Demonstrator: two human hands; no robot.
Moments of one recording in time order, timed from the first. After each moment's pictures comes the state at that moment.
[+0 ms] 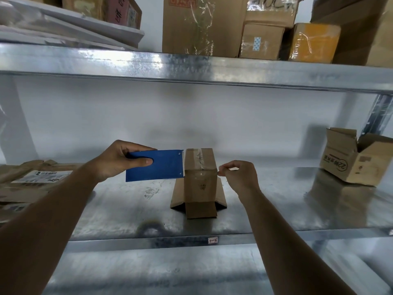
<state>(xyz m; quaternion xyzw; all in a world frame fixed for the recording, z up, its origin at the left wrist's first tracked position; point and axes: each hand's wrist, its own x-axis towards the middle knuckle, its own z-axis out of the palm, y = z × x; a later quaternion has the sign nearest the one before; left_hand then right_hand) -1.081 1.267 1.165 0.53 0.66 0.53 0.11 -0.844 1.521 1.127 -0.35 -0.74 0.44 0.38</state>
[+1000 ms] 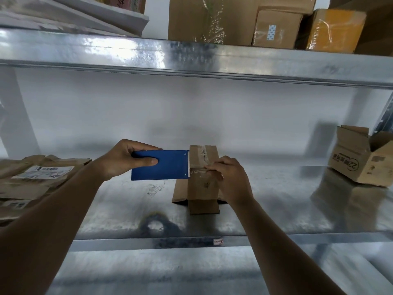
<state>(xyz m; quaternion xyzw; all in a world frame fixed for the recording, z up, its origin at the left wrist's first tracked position) -1.094 1.276 1.153 0.52 0.64 0.55 0.15 -0.879 1.530 1.085 -0.08 -0.88 0.09 0.45</state>
